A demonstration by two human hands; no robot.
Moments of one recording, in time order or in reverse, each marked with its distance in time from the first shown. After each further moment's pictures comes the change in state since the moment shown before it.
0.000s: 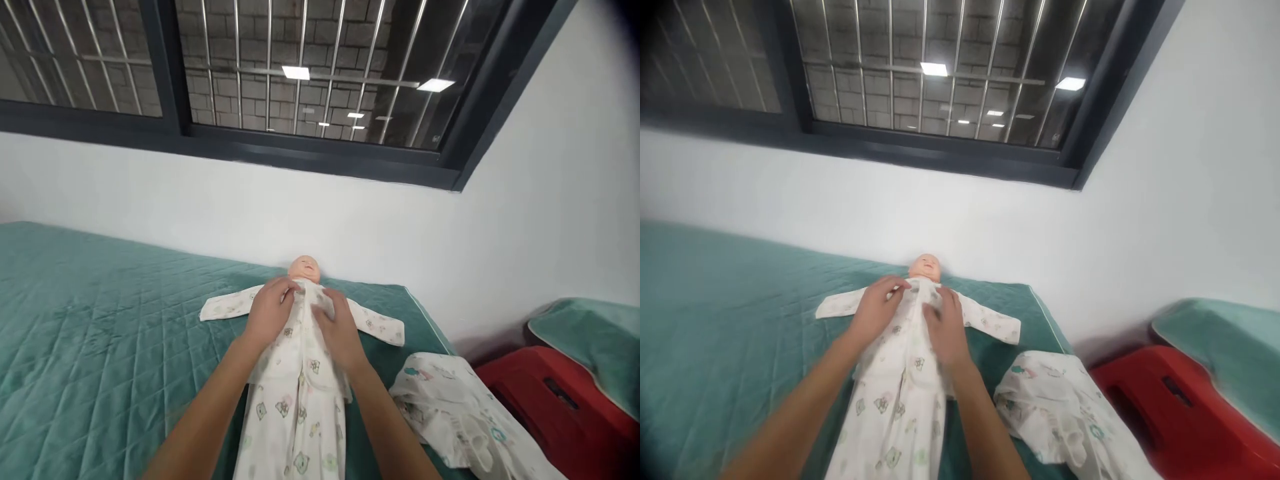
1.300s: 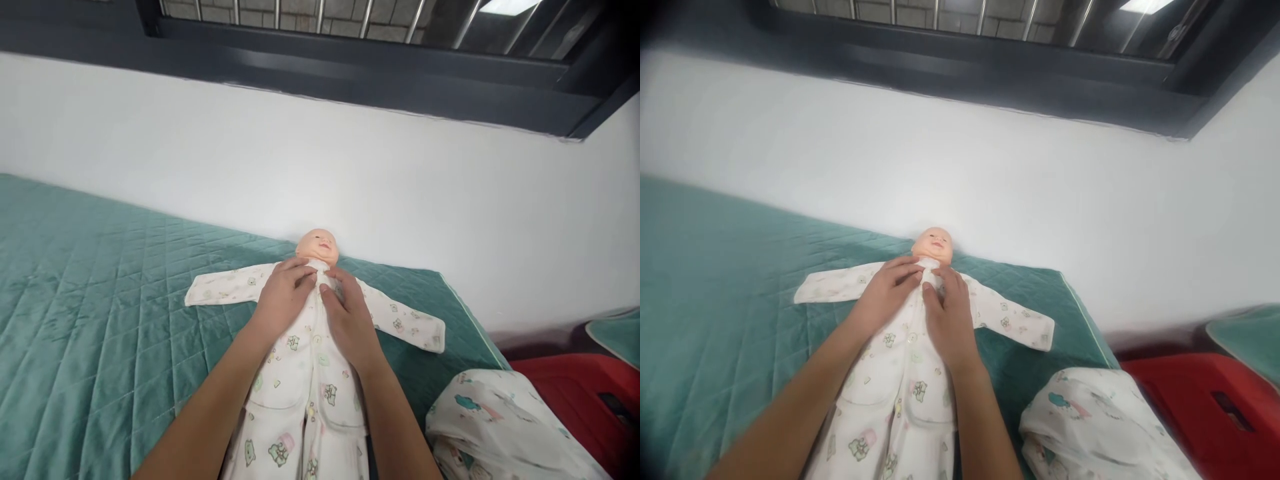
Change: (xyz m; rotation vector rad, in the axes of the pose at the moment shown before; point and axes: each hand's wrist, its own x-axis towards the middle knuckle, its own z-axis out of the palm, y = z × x) left_hand 0.020 -0.038 0.034 -0.023 -0.117 -0.196; right_hand 0.027 0.013 0.028 0.101 -0.061 0.060
